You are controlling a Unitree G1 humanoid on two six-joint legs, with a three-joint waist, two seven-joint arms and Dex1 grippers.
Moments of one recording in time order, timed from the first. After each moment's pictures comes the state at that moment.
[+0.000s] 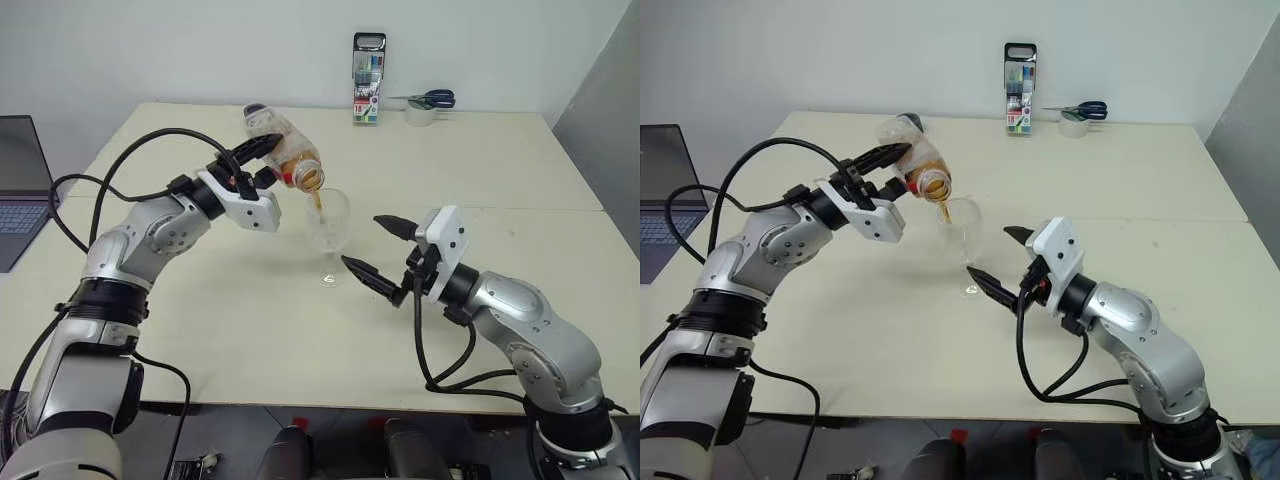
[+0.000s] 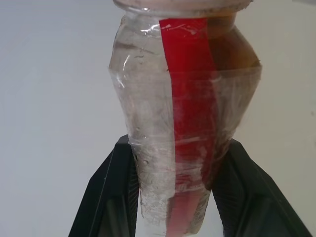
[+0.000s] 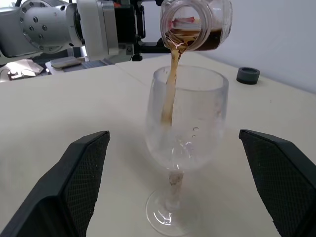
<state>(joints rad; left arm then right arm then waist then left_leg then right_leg) -0.82 0.76 -0.16 0.50 0.64 -0.77 -0.14 -0.33 -0.40 0.14 -0.63 0.45 0.65 0.46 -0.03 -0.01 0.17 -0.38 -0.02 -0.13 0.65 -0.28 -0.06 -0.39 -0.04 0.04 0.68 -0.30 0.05</state>
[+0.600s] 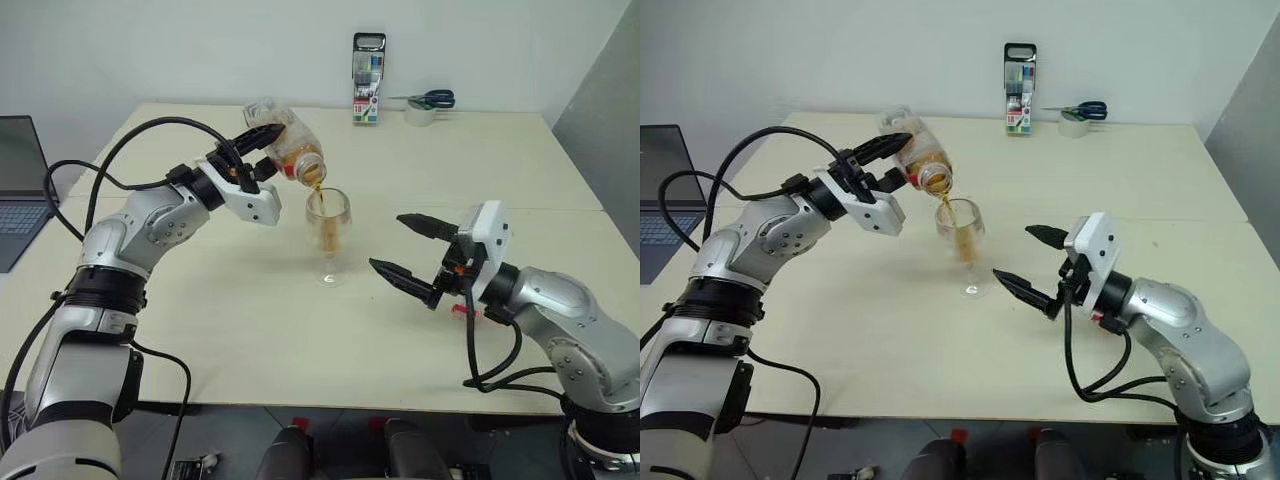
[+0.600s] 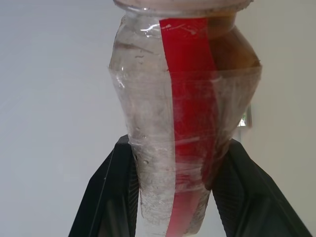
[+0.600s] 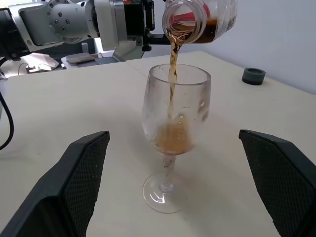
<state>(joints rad) -0.87 0.76 -0.17 0.55 0.67 -0.81 -0.11 -0.30 -0.58 -0.02 -0.62 0.61 0.65 0.63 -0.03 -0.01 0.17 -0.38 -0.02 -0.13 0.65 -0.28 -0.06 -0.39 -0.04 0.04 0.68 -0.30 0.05</state>
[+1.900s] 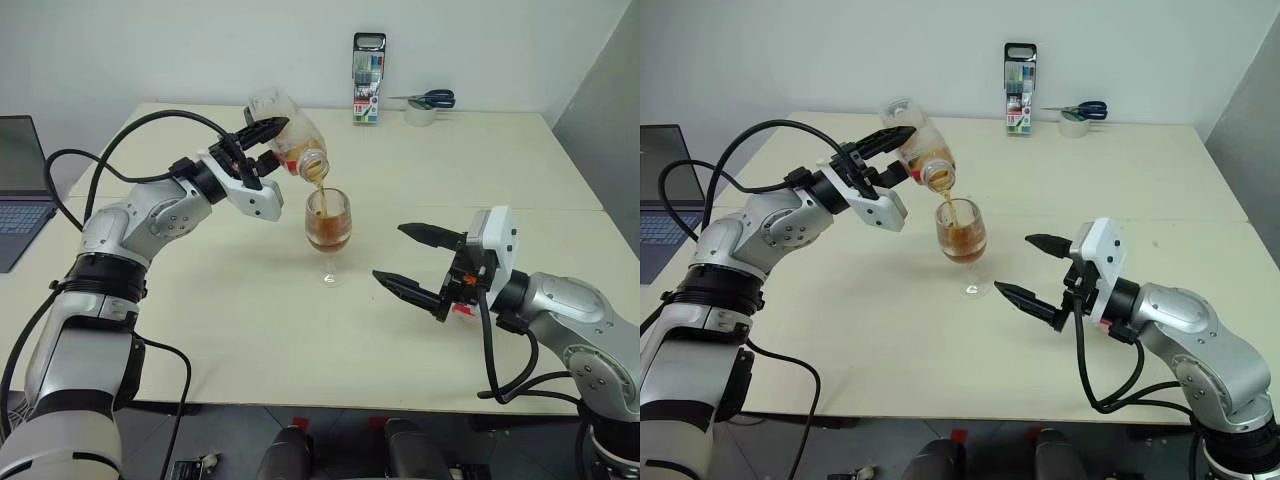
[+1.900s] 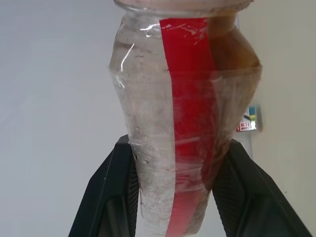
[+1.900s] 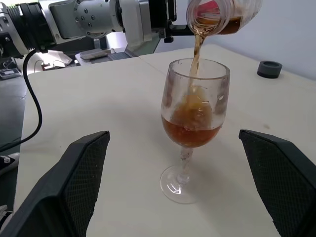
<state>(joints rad) -0.95 0.77 -0.21 0.63 0.73 -0.85 -0.03 -0.27 -0.62 -0.04 -0.68 0.69 0.68 0.61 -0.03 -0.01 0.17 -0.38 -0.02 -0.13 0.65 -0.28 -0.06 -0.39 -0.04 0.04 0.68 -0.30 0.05</state>
